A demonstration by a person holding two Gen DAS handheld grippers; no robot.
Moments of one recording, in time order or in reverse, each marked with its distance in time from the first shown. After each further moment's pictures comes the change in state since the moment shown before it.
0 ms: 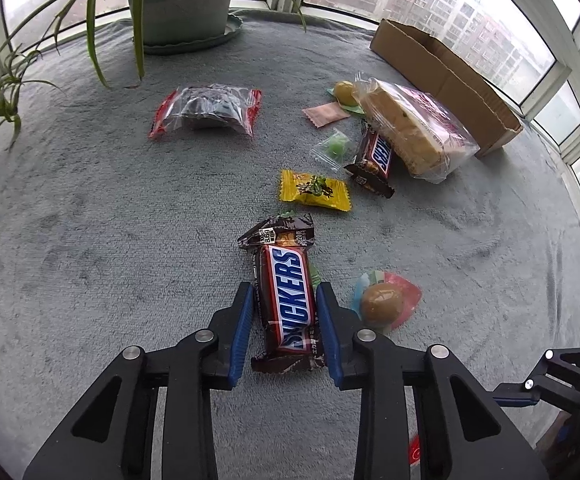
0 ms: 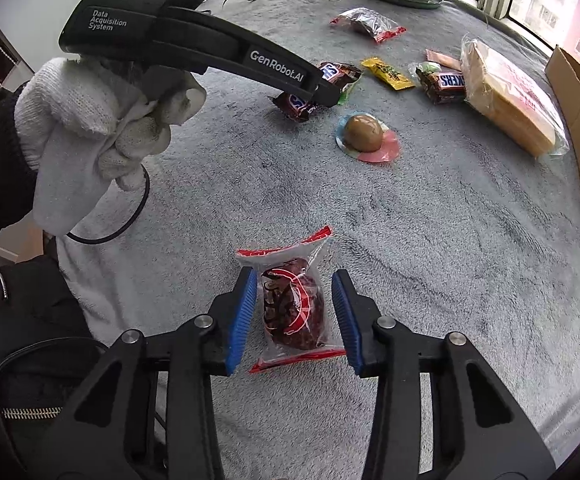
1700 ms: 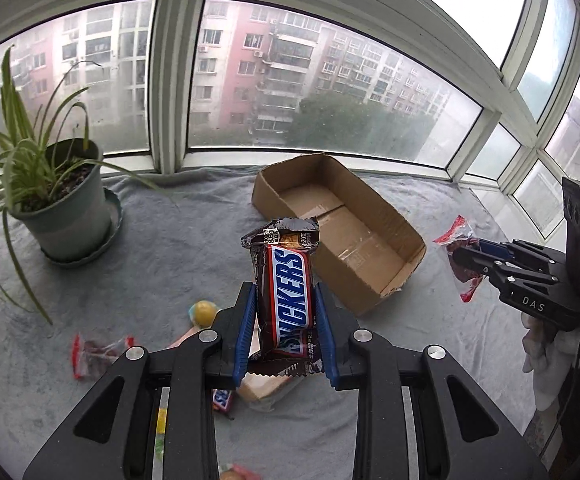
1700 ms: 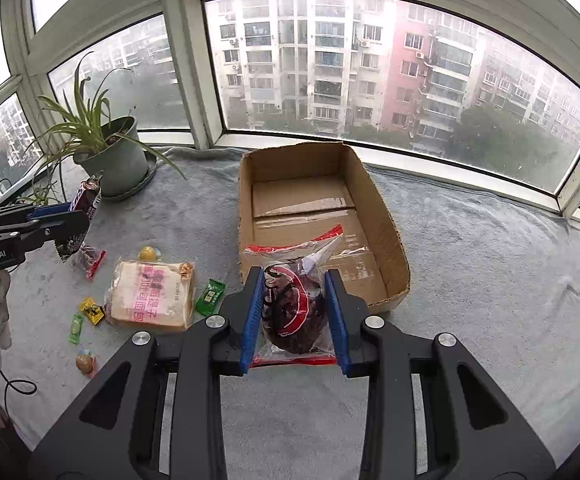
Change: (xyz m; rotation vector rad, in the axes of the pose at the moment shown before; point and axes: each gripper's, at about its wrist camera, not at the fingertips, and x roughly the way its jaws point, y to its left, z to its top) left arm -0.056 -0.113 0.145 0.148 -0.257 -0.187; right arm -0.180 -0.274 0.049 0.443 -0.383 -0.420
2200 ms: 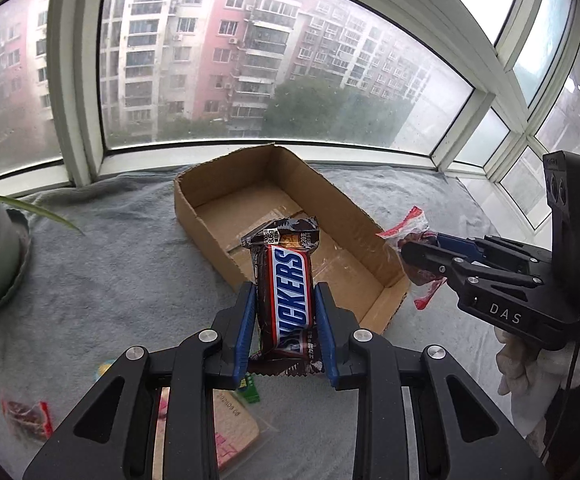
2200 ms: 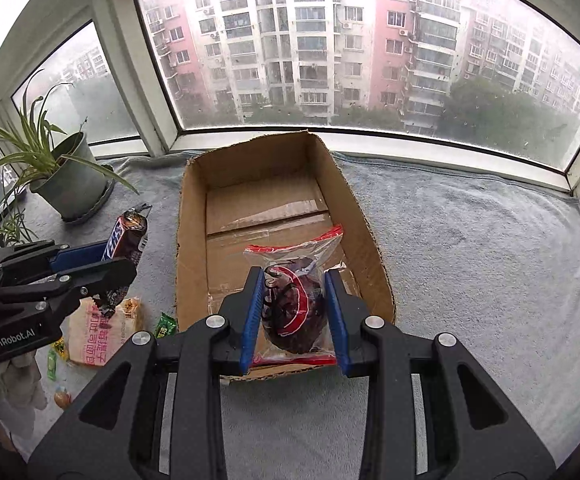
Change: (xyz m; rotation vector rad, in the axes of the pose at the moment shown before) left arm 0.097 -0.050 0.033 0.031 0.061 -0.088; right arm 0.066 -0.049 0.021 0.093 0.055 -0.004
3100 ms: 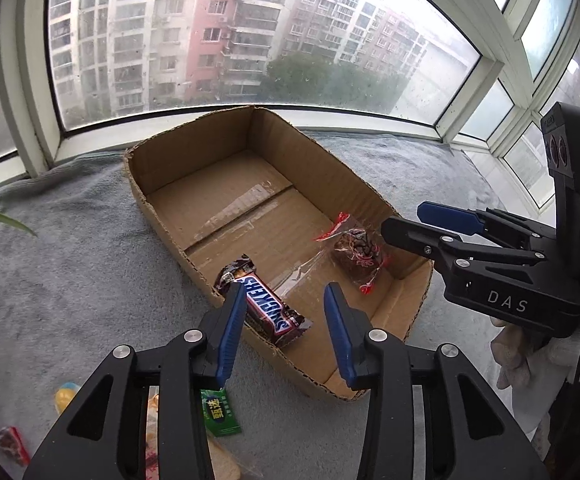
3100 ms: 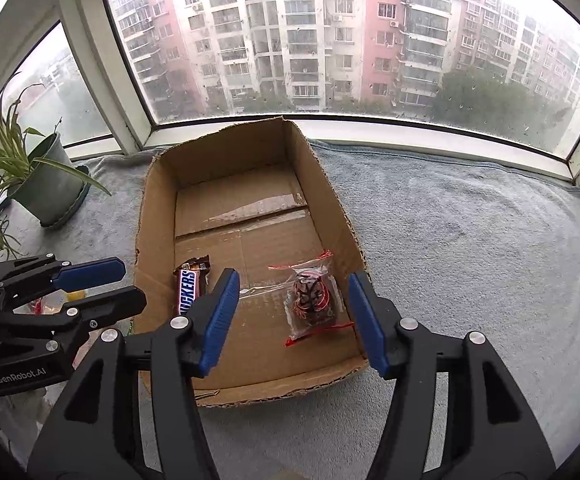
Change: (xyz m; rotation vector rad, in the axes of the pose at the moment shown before) left arm 0.048 -0.008 0.004 0.025 0.090 -0.006; right arm 0.029 -0.019 0.003 0.030 0.022 -0.014
